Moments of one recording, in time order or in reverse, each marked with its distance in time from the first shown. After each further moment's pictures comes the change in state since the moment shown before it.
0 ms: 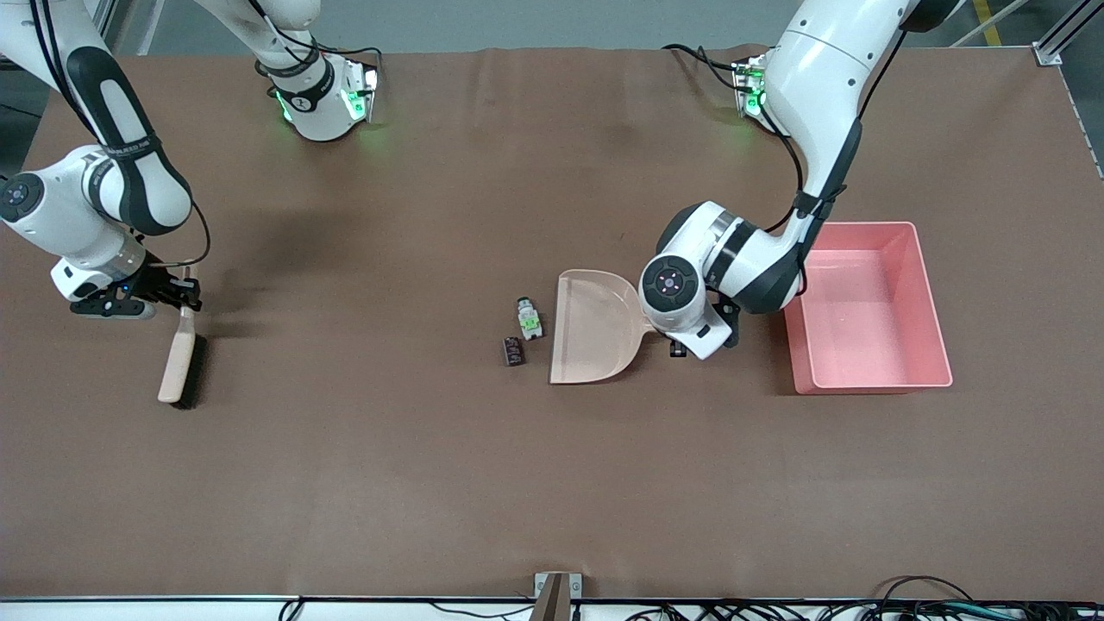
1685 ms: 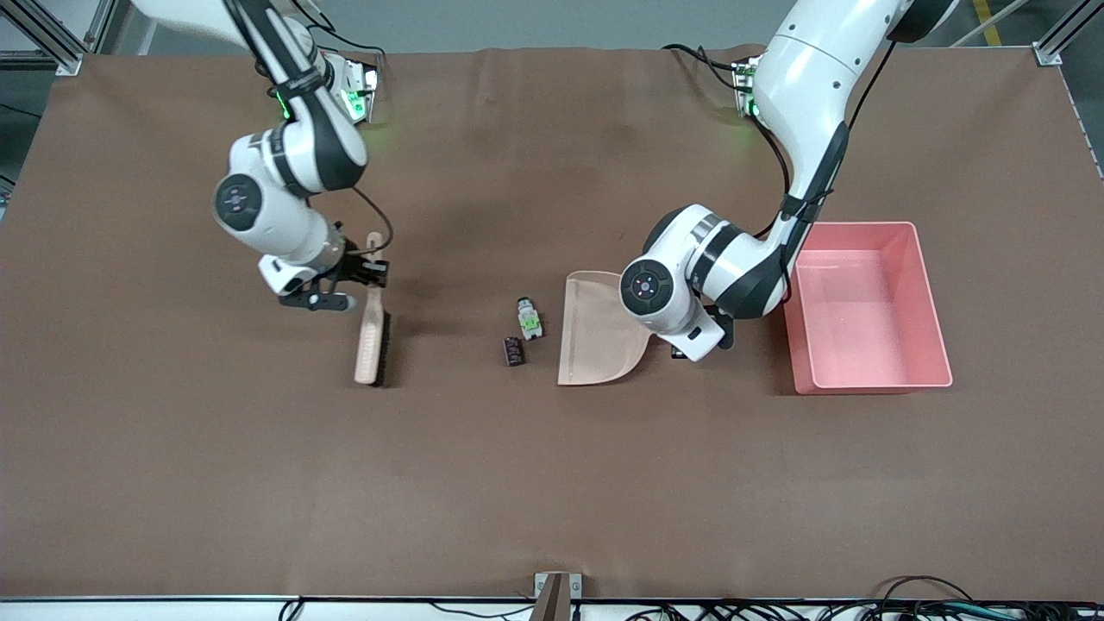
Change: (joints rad) left arm -0.023 0.042 0.001 0.082 0.077 -0.107 -0.021; right arm 0.655 -0.101 0.093 0.074 0.176 -0.278 0.732
